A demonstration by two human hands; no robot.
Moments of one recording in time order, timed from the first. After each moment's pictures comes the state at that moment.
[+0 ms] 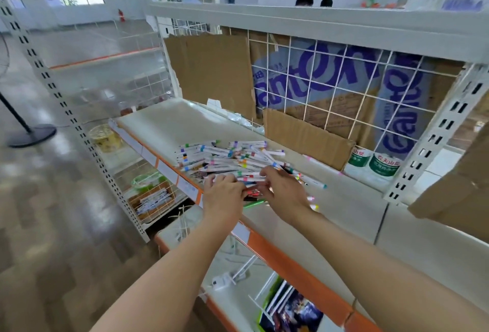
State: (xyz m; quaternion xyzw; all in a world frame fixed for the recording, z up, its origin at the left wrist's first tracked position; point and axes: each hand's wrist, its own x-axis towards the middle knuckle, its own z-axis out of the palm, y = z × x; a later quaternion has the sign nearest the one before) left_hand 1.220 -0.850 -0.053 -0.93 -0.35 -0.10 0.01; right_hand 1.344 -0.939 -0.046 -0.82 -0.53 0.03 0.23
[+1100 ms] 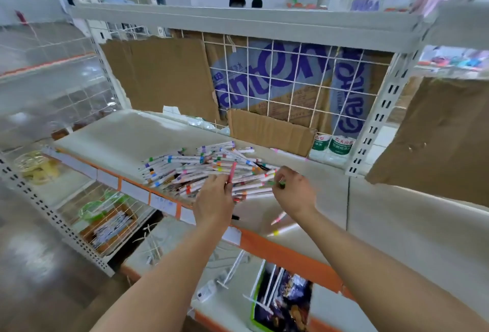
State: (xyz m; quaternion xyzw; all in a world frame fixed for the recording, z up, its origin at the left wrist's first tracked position) left_hand 1.228 -0.843 -0.057 -0.89 -0.33 -0.22 -0.24; right_hand 1.337 -0.973 -0.041 -0.92 -0.25 0.01 0.29
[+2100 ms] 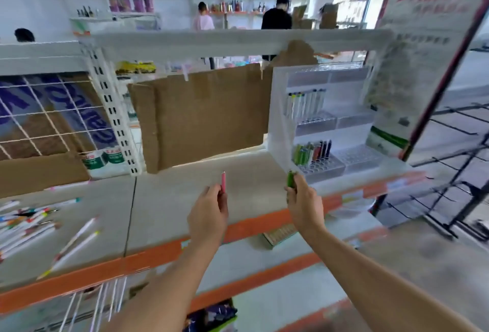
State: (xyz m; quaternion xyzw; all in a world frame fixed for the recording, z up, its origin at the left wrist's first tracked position) left_hand 1.268 -1.248 -0.044 -0.91 0.04 -0.22 -0.34; right_hand 1.249 -1.441 -0.030 -0.92 0.08 -0.23 0.31
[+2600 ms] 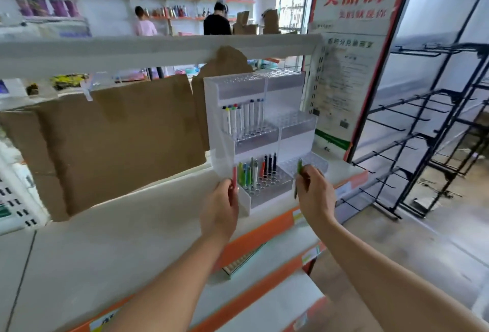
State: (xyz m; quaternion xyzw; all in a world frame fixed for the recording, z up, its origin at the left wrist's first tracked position) left_hand 1.346 -1.405 -0.038 -0.88 0.18 -0.17 -0.40; right_hand 1.284 -1.588 -0.012 -0.87 0.20 -0.35 0.28
